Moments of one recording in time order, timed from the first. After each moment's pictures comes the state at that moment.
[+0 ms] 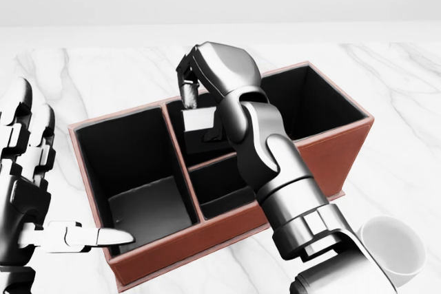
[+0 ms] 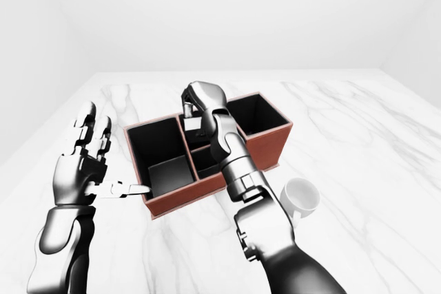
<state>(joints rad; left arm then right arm) 0.07 0.04 0.14 -0.53 -0.03 0.09 -0.14 -0.99 0.04 0.10 0.76 -0.96 0.07 -0.01</state>
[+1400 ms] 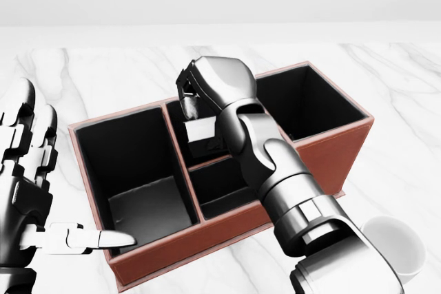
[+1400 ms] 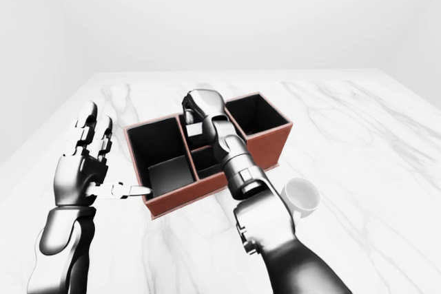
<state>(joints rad) 0.08 0.04 0.14 -0.54 -0.02 0.09 -0.15 -1.06 0.02 0.12 1.02 -1.00 -0.09 -0.18</state>
